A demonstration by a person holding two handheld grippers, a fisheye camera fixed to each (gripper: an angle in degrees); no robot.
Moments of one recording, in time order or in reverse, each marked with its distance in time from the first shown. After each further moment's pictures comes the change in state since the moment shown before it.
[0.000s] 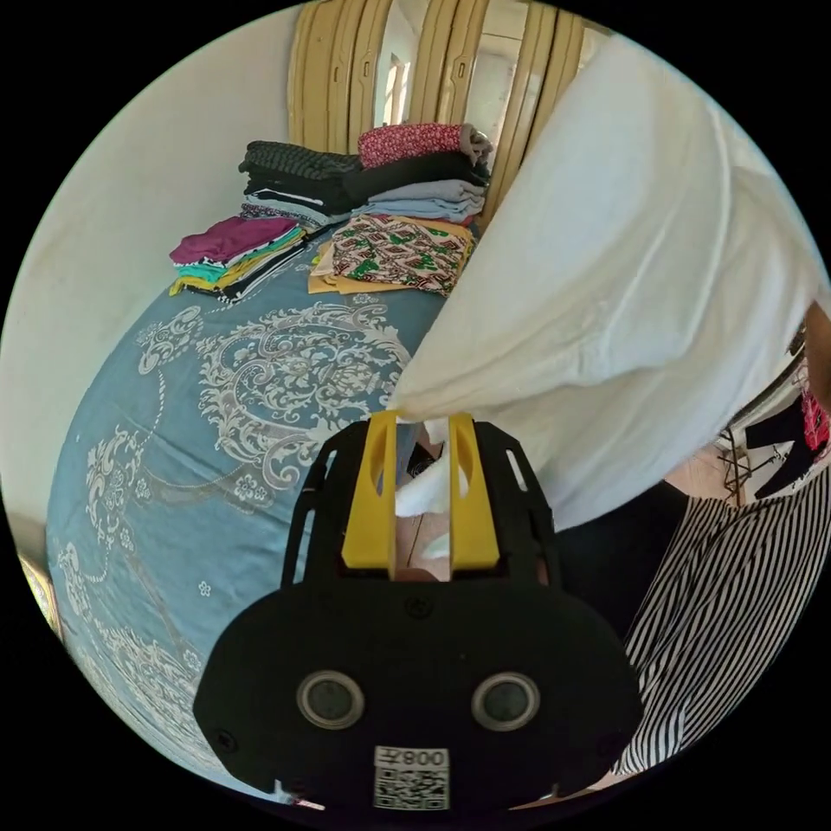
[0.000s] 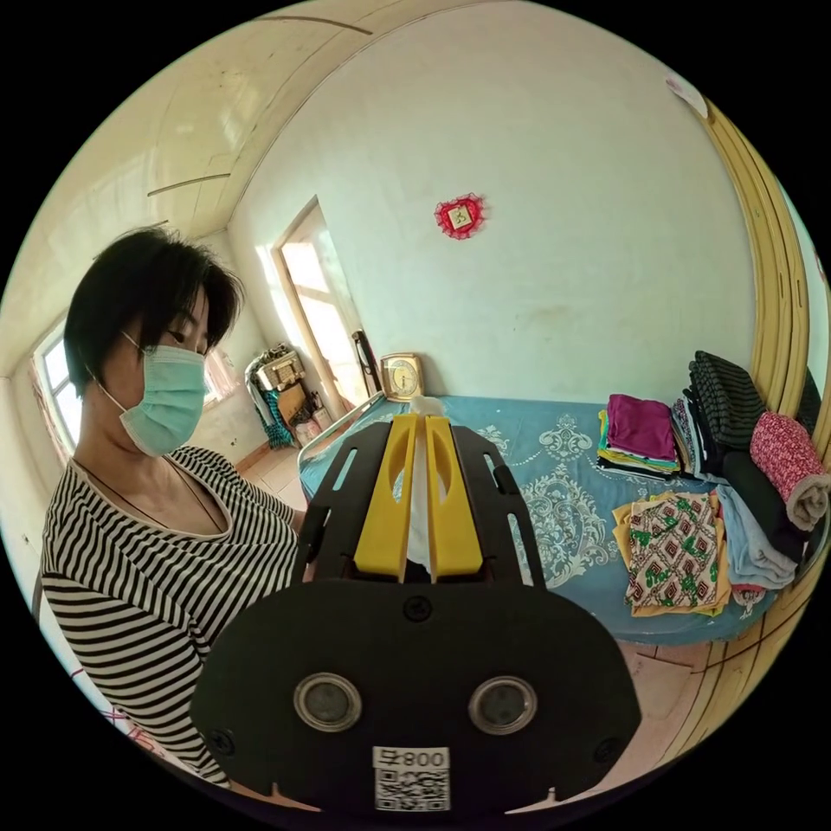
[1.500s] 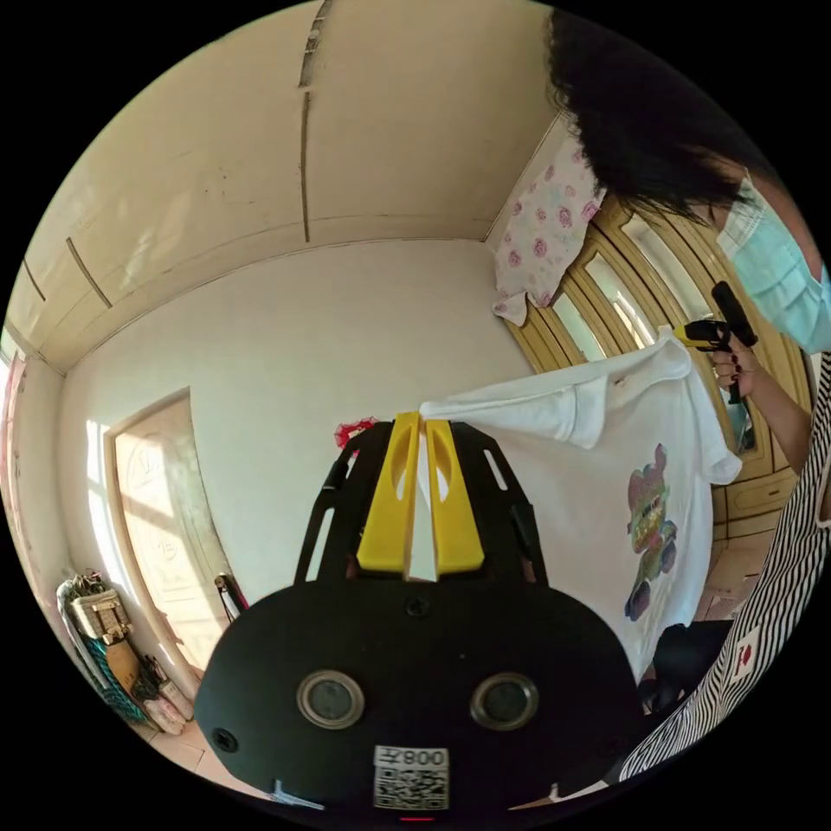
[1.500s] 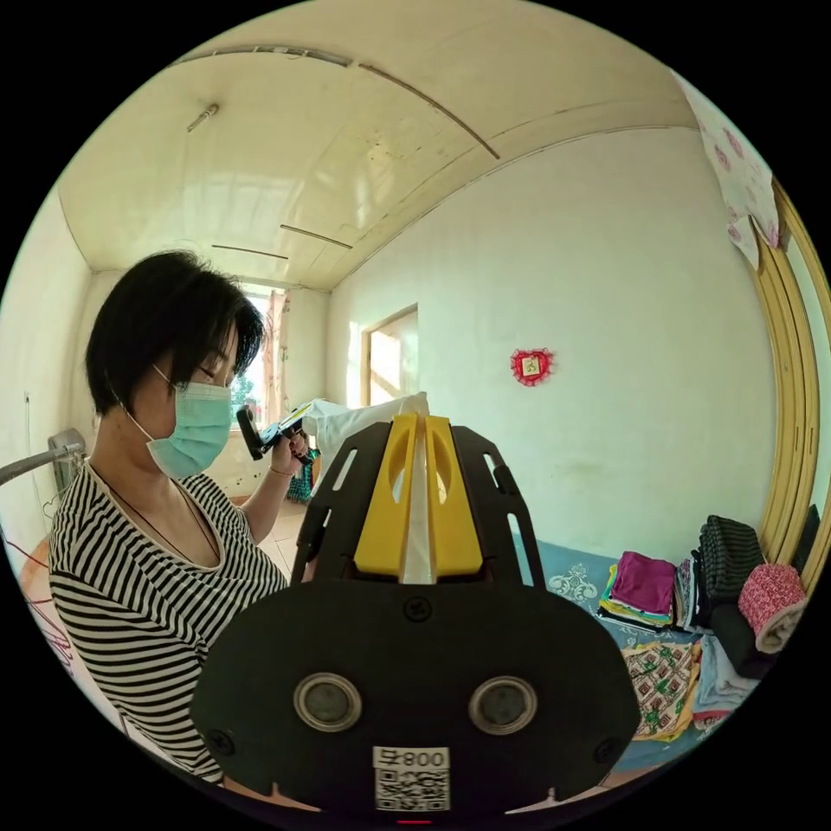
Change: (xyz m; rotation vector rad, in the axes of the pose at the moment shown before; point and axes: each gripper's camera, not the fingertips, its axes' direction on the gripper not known) left arm 0.481 0.324 -0.583 0.944 -1.126 -0.032; right arm -0.107 0.065 -0.134 0.410 -0.117 -0.309
